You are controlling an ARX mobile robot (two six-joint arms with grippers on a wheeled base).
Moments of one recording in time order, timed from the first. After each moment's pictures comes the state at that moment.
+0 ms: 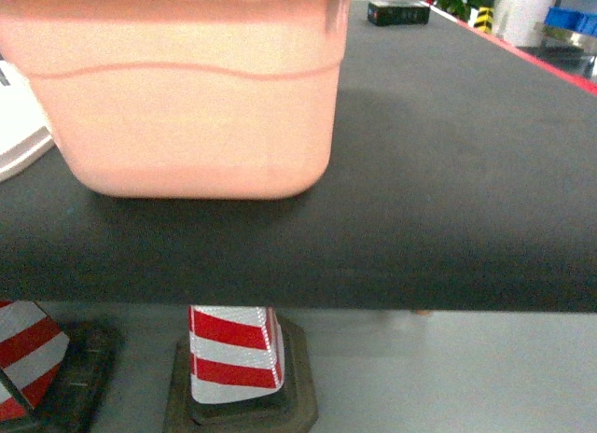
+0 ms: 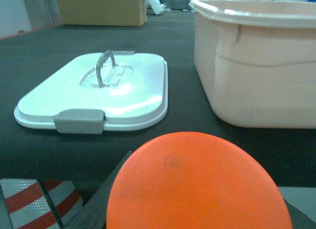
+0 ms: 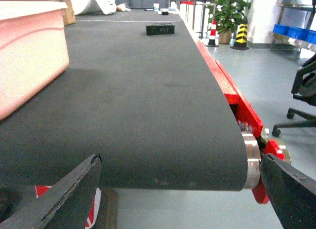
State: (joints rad) left arm 0.00 0.01 0.01 -0.01 0.00 0.00; right arm 0.00 0.00 0.01 -0.01 0.00 0.00
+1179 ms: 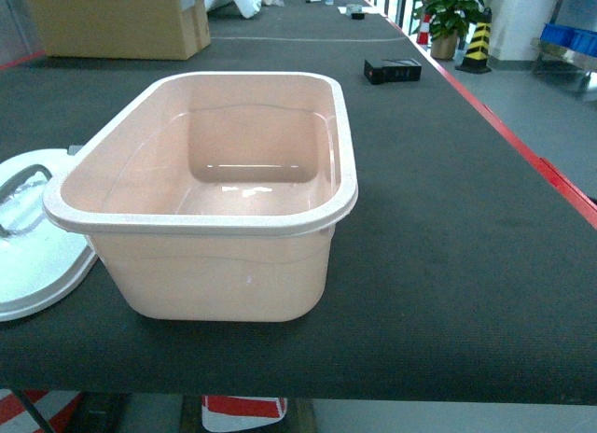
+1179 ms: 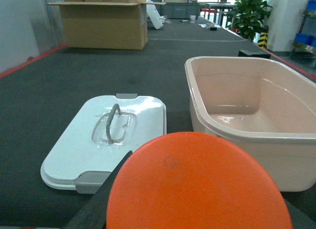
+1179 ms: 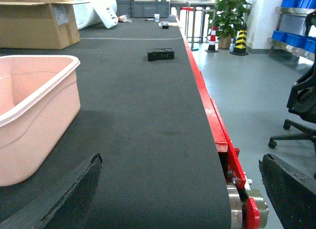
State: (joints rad) left arm 0.00 0.01 0.01 -0.01 0.00 0.00; right arm 0.00 0.00 0.01 -0.01 0.00 0.00
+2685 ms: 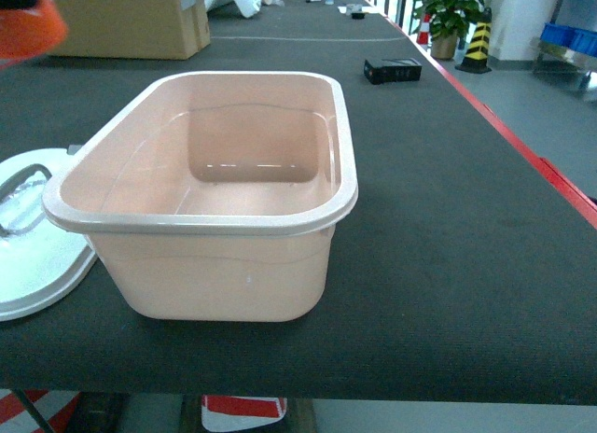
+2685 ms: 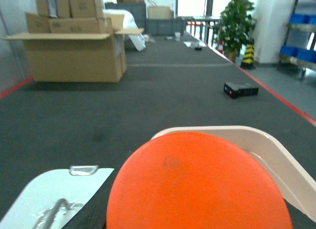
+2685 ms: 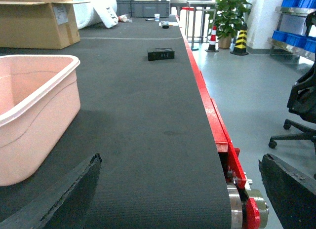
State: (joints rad) left arm -0.26 1.40 0.67 0.78 -0.19 0.02; right arm 0.00 0.00 0.01 -0.01 0.00 0.00
